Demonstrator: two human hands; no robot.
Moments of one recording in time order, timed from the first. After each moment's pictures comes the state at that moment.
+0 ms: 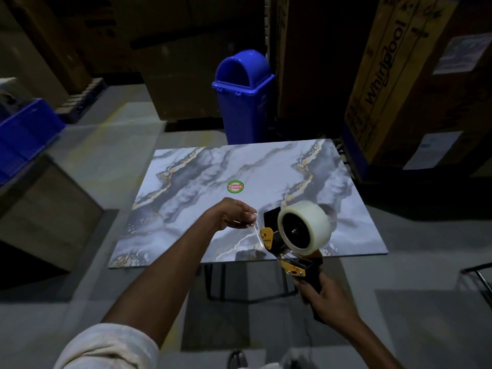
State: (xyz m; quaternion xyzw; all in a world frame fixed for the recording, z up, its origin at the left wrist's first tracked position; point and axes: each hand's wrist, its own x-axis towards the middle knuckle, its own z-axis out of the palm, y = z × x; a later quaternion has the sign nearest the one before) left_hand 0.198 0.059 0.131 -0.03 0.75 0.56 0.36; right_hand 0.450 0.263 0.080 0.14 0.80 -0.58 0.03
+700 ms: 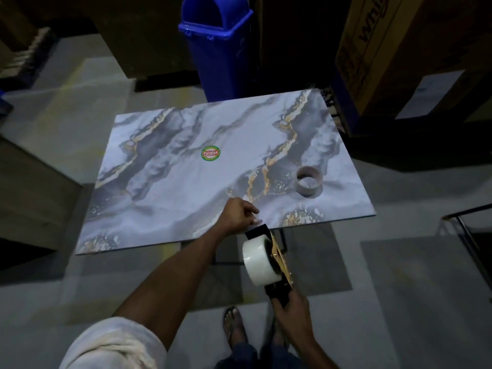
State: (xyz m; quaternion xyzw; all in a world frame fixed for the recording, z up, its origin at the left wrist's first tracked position) left_hand 0.230 0.120 0.001 0.18 0.88 0.37 0.22; right_hand 0.499 0.224 -0.053 0.30 0.82 -0.48 0.06
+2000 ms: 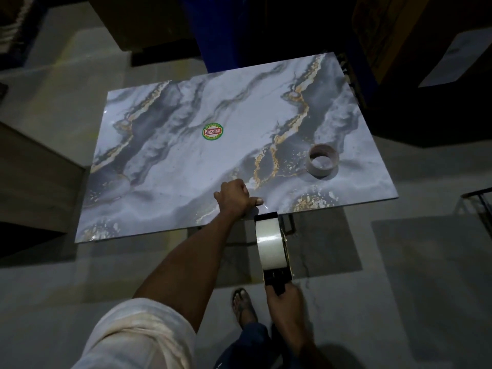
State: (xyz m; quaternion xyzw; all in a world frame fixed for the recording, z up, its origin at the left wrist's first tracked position) left_hand 0.211 0.118 -0.040 0.03 0.95 0.25 0.15; right_hand 0.492 0.178 -0.101 0.45 0.73 -0.50 0.14
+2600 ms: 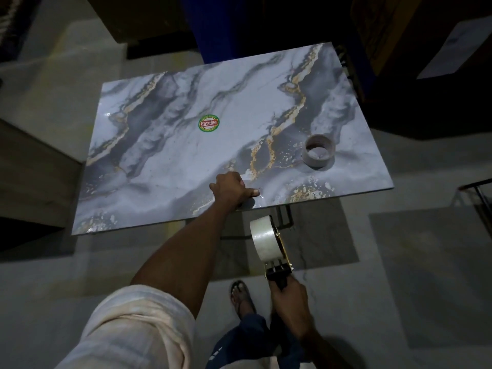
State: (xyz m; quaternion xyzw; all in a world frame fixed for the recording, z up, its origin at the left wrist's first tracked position) left_hand 0.211 0.122 -0.030 0.01 0.96 0.21 0.19; right_hand 0.493 0.195 -0.057 0.40 0.77 -0.45 0.22
